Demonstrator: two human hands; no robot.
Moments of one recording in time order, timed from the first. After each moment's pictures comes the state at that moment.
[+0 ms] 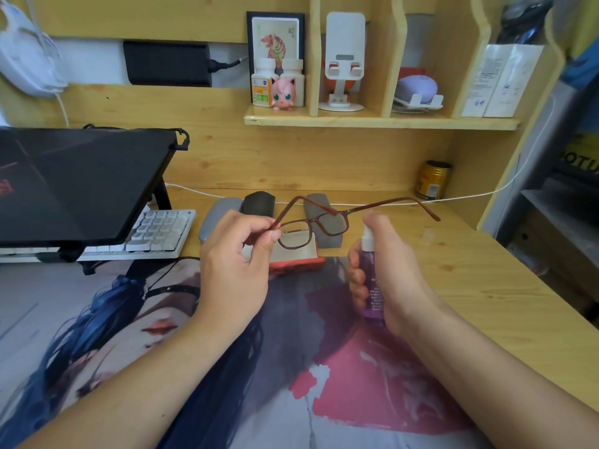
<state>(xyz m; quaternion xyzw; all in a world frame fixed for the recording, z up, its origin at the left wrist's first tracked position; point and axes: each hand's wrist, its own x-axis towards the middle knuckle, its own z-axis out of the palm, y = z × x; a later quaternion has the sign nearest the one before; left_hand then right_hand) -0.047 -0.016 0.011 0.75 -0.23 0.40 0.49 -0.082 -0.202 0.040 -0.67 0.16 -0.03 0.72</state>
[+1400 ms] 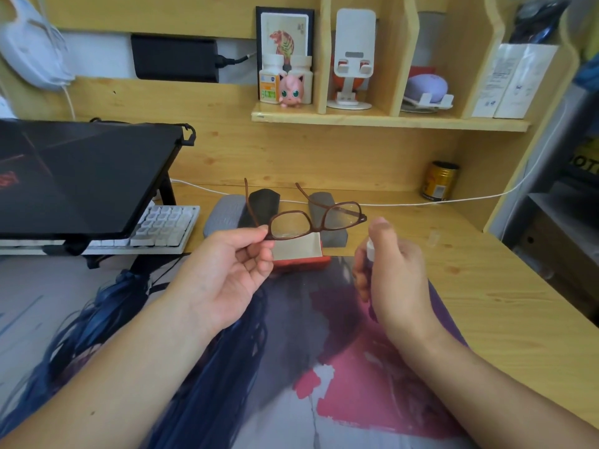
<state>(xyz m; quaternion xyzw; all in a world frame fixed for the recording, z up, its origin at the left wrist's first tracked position) -0.061 -0.005 0.052 0.44 0.10 -0.11 0.88 -0.094 -0.188 0.032 -0.76 0.06 -0.25 0.59</state>
